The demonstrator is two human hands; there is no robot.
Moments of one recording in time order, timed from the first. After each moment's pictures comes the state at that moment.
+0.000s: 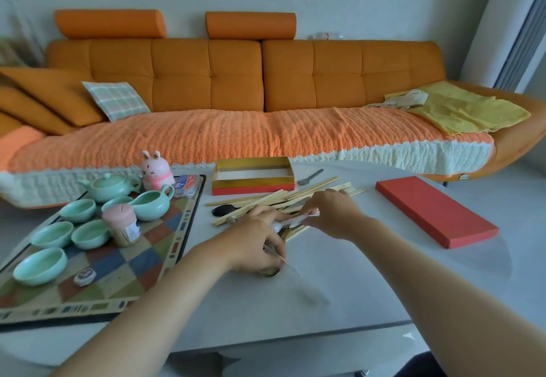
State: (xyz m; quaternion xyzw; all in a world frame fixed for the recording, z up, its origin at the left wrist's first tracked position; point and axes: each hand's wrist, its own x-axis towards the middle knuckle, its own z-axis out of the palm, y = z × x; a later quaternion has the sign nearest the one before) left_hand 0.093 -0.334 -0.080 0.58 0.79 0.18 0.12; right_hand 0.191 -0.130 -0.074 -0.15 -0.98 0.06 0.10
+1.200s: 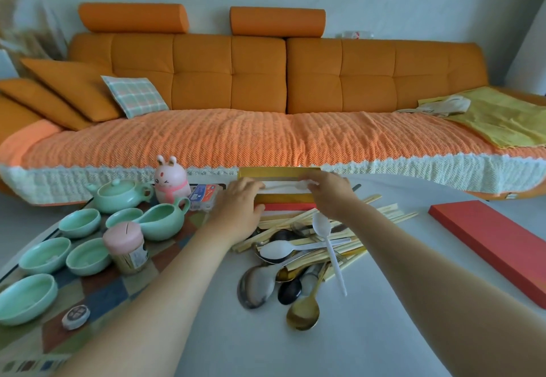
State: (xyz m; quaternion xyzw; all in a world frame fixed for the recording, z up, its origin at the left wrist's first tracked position) left_hand -0.051 -0.306 -0.101 0.43 0.87 0.21 -0.10; right_hand 0.048 -0.105 -0.080 -0.21 -0.95 0.19 0.15
